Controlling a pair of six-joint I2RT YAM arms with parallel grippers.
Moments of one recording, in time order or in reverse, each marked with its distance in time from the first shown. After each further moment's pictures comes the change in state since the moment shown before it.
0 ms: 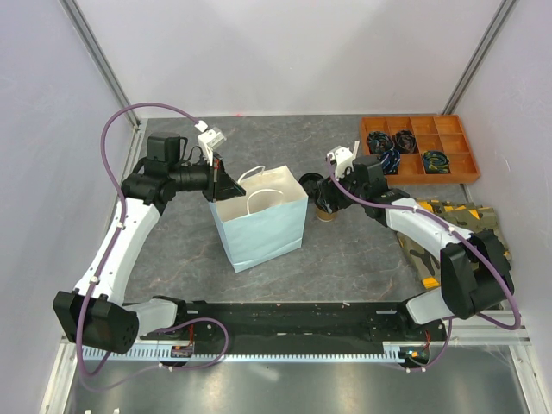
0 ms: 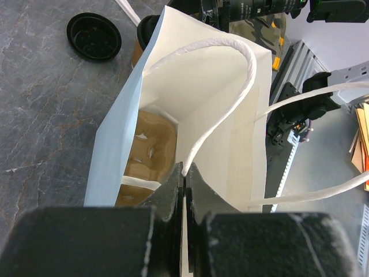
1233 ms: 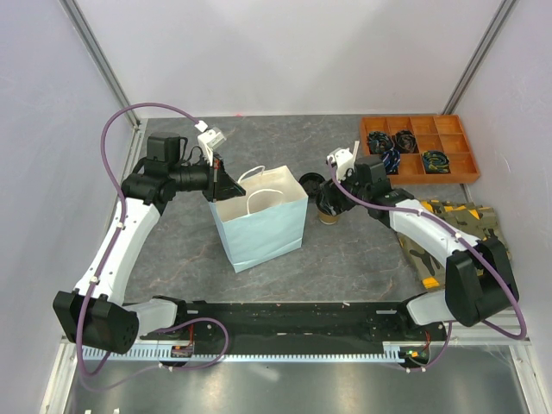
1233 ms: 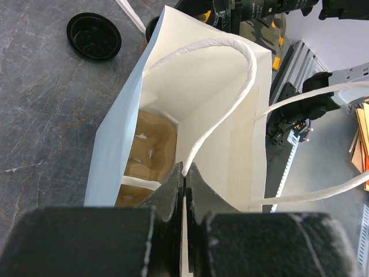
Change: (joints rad) left arm 0.000 0.000 0.000 -0.001 0.000 0.000; right arm 0.000 -0.047 0.013 -0.084 -0.018 -0.046
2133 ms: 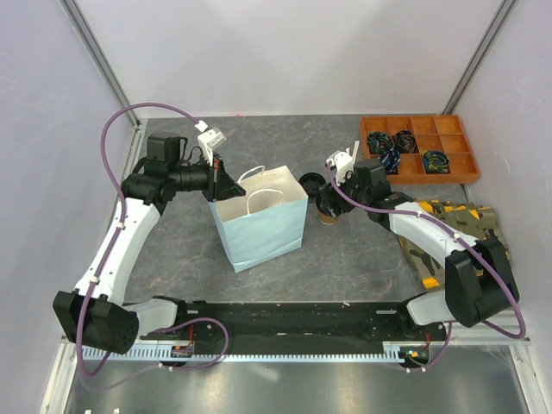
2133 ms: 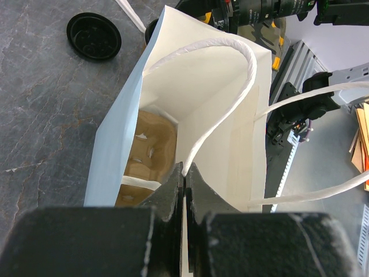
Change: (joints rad) left arm 0.000 0.000 0.000 0.000 0.000 0.000; right arm -0.001 -0.001 -0.045 0.050 -0.004 -0.037
